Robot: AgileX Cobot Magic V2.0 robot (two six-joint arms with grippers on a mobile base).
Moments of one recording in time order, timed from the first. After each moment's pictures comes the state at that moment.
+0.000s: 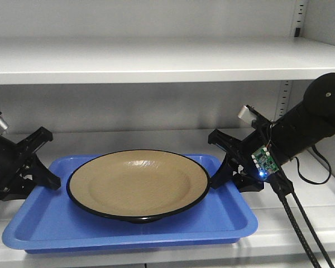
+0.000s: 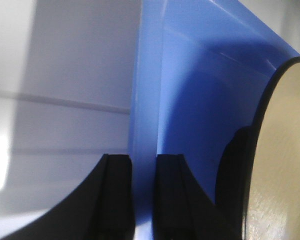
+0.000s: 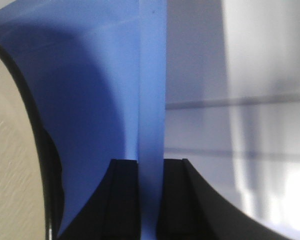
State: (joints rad) left arm 0.02 1.64 -1.57 -0.67 1.23 -0.18; right arm 0.18 1.84 -1.82 0.56 1.26 0.22
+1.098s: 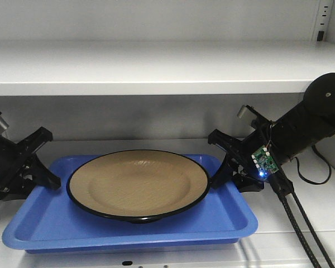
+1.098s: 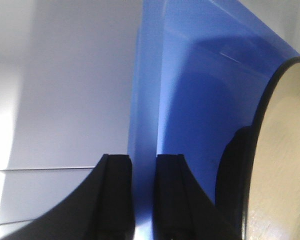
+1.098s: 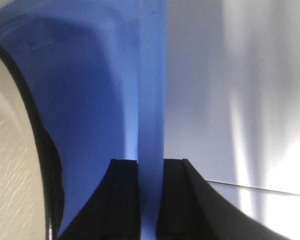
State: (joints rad) left arm 0.02 1.64 -1.57 -0.67 1.23 -0.18; right arm 0.18 1.84 -1.82 0.56 1.26 0.22
